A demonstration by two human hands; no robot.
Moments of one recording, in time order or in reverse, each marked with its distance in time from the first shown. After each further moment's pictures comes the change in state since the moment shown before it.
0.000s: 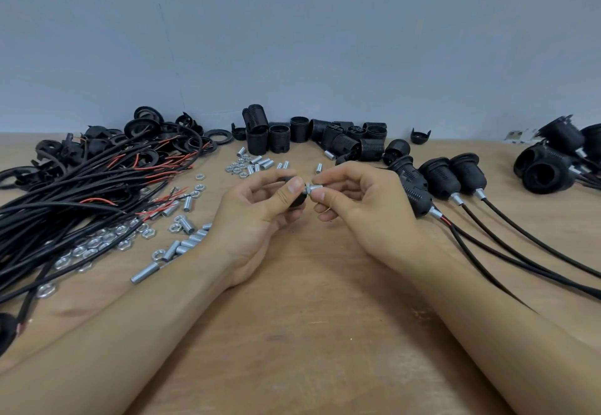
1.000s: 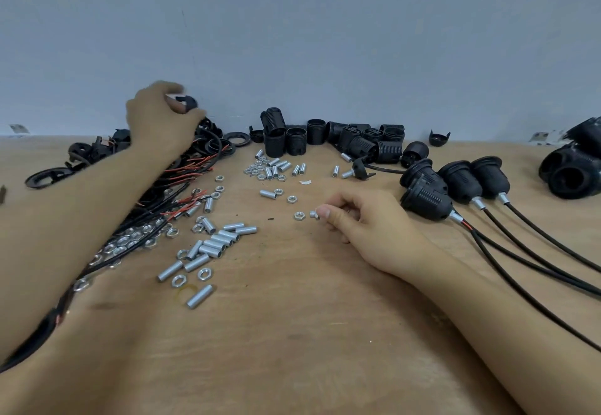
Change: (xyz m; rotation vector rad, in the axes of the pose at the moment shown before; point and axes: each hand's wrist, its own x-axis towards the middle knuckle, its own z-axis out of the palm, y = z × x) left_hand 0.106 0.103 -0.106 1.119 0.663 0.468; right_hand -0.001 0.006 0.006 -0.425 -0.198 0.022
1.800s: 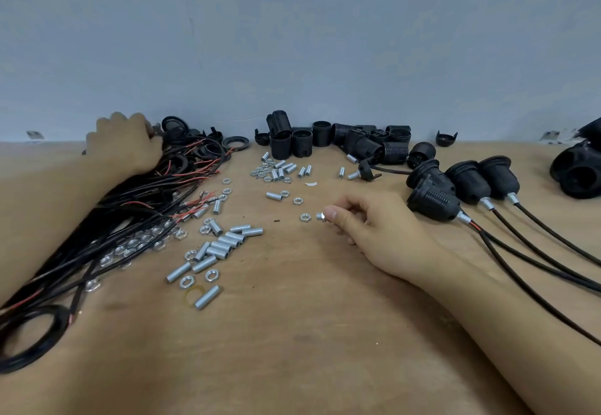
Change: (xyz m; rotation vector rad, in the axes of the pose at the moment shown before) left_hand 0.033 -0.065 -0.027 0.744 -0.242 0.028; right_hand -0.001 0.001 -0.002 -0.013 0.013 -0.013
